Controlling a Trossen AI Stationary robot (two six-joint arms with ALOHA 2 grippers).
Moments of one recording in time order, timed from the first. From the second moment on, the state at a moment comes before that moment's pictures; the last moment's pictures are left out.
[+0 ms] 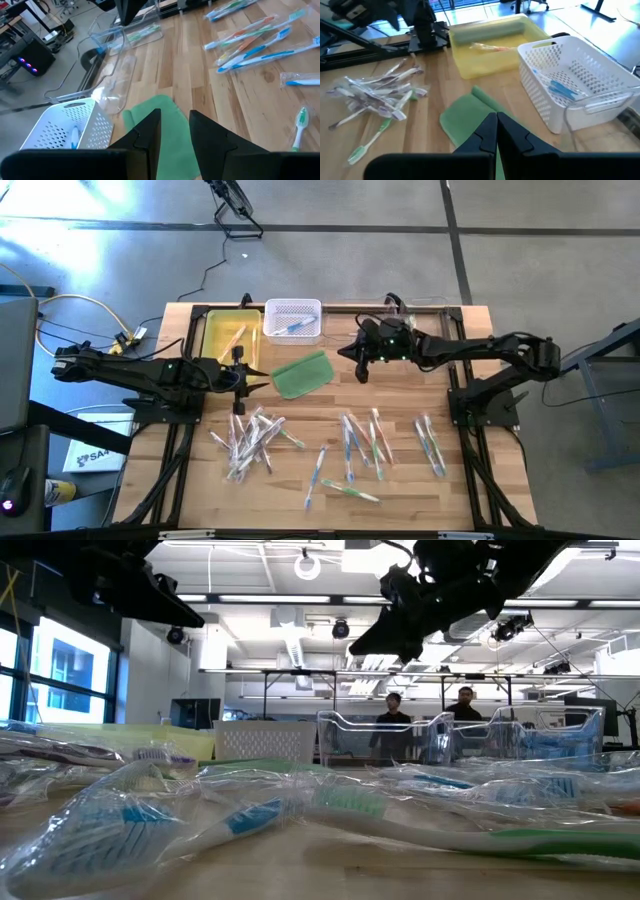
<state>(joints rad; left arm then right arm) -0.09 0.68 0.50 -0.18 -0.31 0.27 -0.30 1.41 0.78 0.26 -0.14 0.06</state>
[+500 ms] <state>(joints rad) -0.09 0.68 0.50 -0.19 -0.10 0.10 -0.17 1.41 0.78 0.26 -0.07 0.06</state>
